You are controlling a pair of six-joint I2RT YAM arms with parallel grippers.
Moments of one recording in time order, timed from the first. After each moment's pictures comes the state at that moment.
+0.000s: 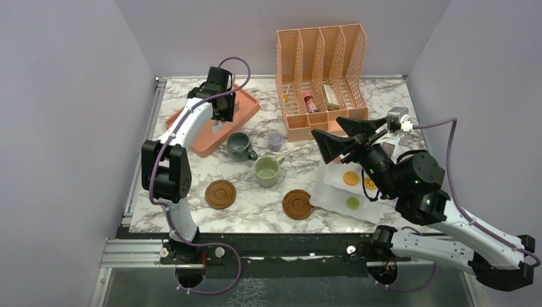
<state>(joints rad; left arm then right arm) -0.23 1.83 1.61 -0.71 -0.09 -0.09 1.07 0.73 0.98 0.07 0.43 0.21</state>
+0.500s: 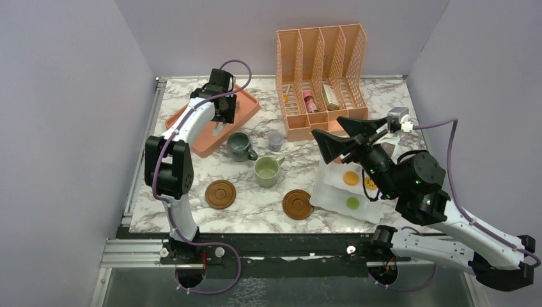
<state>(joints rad) -0.23 1.88 1.61 -0.70 -0.11 -0.09 1.07 0.73 0.98 0.07 0.43 0.19</state>
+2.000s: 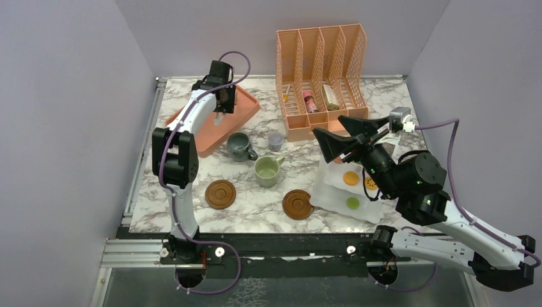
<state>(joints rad) -0.20 2.03 1.79 -0.69 -0.13 -0.08 1.07 0.73 0.98 0.09 0.43 0.18</state>
